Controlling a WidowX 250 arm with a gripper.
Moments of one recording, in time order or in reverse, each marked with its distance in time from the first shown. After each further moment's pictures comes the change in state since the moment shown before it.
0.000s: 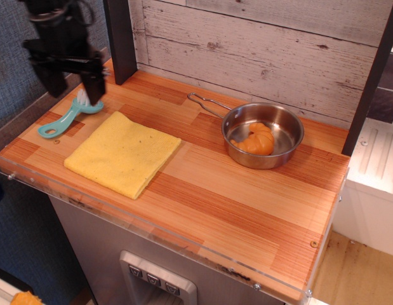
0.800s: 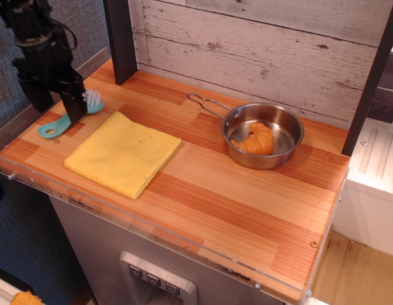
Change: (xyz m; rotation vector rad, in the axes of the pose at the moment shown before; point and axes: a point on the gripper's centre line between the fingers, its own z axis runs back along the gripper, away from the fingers) arm 0.001 0.024 -0.040 0.026 0.036 -0.084
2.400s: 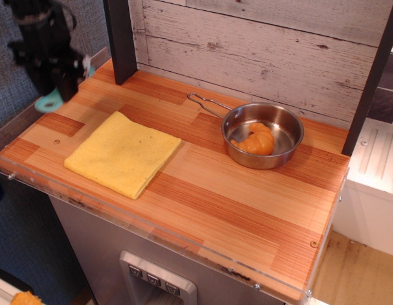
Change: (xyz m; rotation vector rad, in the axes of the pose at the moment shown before) arm 0.015 -0.006 0.031 -0.005 -0.007 0.081
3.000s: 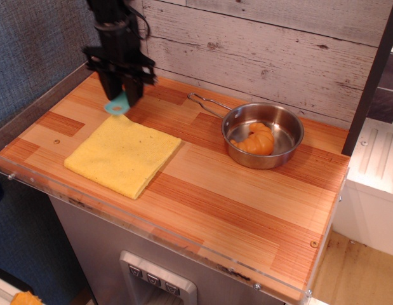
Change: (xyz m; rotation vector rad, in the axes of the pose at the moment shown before) arm 0.041 -0.068 -0.040 -0.022 0.055 -0.055
